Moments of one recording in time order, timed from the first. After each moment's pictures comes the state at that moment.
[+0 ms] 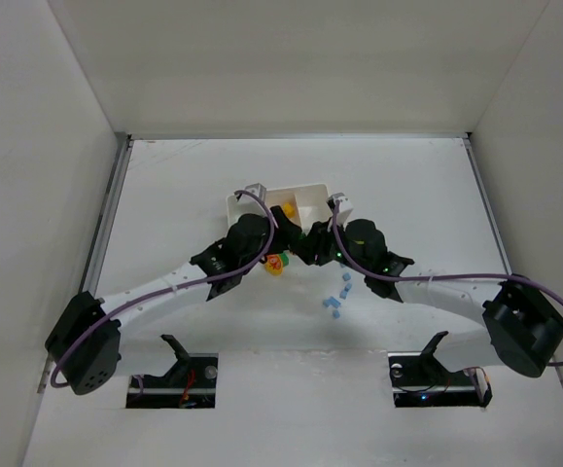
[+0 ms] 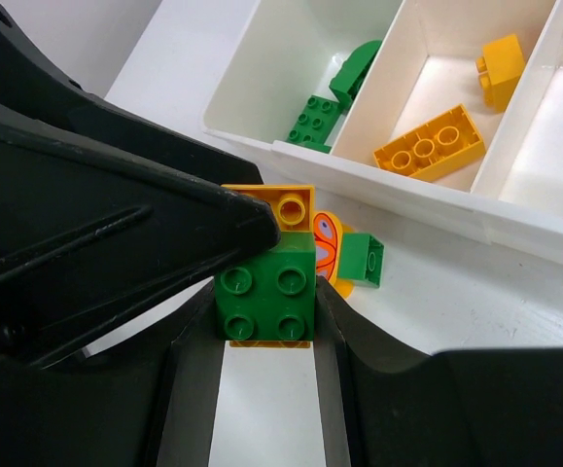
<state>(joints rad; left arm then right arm) -0.82 1.23 0.74 0.11 -0.27 -0.77 0.79 1.34 0.65 0.42 -0.09 0.54</state>
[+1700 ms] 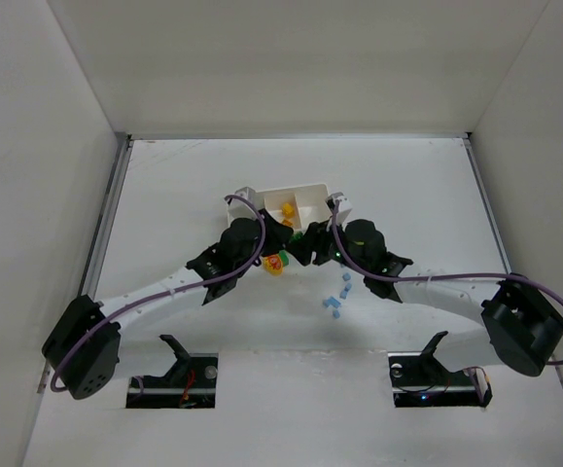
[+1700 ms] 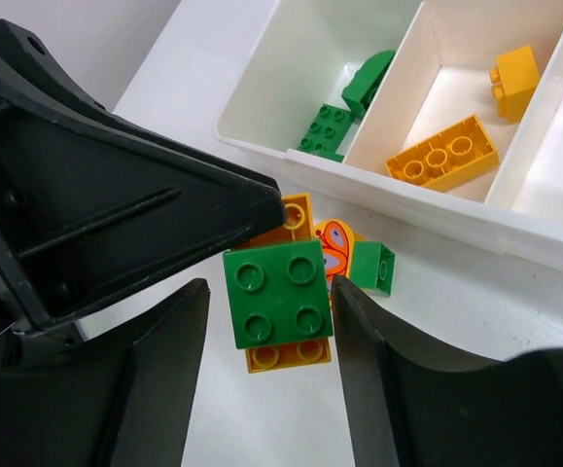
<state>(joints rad) -0.79 1.21 0.66 0.20 -0.25 -0.88 0.79 1.34 0.65 0.46 -0.09 0.55</state>
